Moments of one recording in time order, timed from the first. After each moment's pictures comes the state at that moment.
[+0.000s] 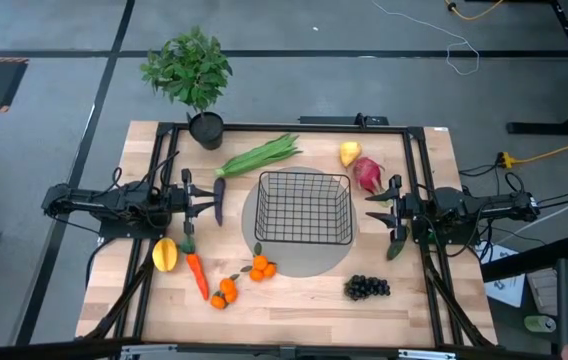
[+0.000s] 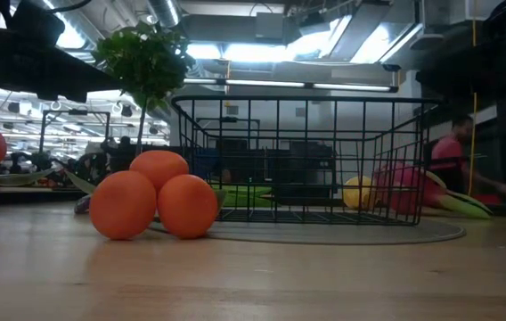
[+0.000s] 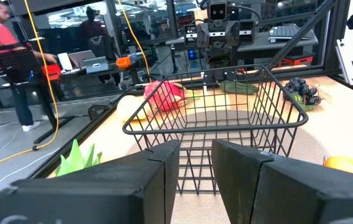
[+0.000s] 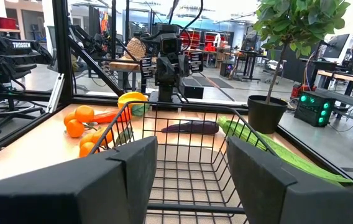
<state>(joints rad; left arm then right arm) -0.07 0.01 0.01 0.06 -0.27 0.17 0.13 0.00 0.01 0.05 0.16 -0.09</state>
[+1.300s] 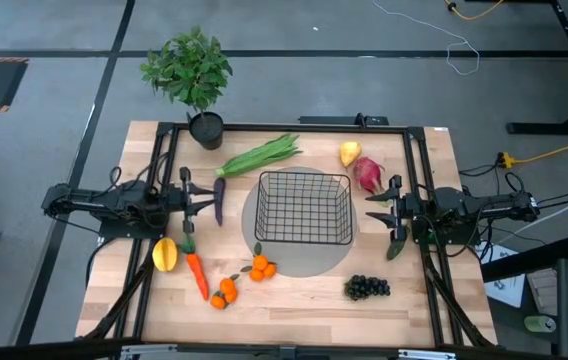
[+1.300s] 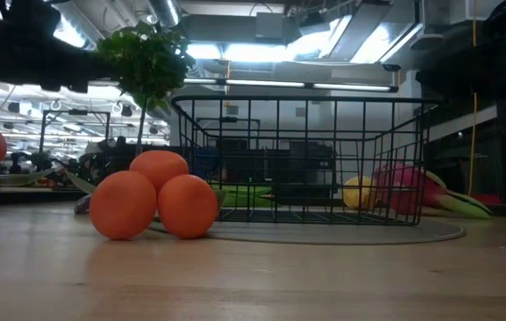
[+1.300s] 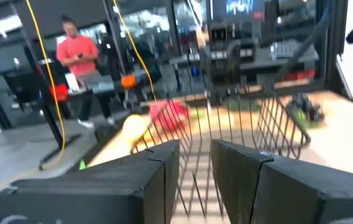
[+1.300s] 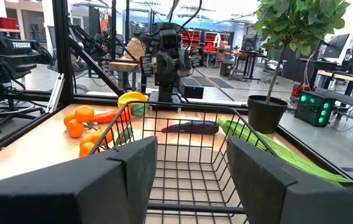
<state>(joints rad) -0.07 0.01 0.01 0.16 -0.27 0.22 0.13 0.00 0.01 0.05 0.16 -0.09</state>
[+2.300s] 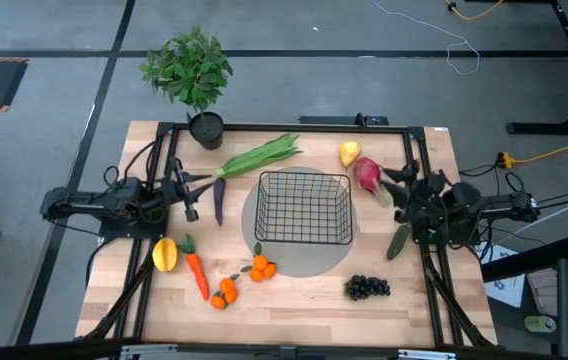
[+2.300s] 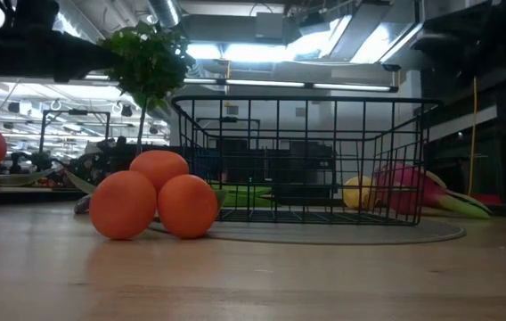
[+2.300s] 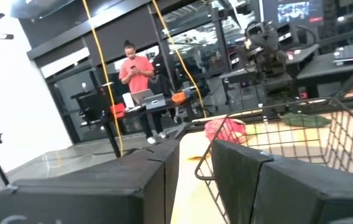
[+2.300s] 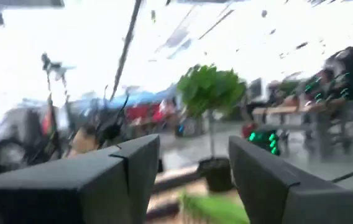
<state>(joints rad) -0.01 0.01 0.01 0.27 -0.40 0.37 0.13 0.00 0.01 0.45 0.46 -0.01</state>
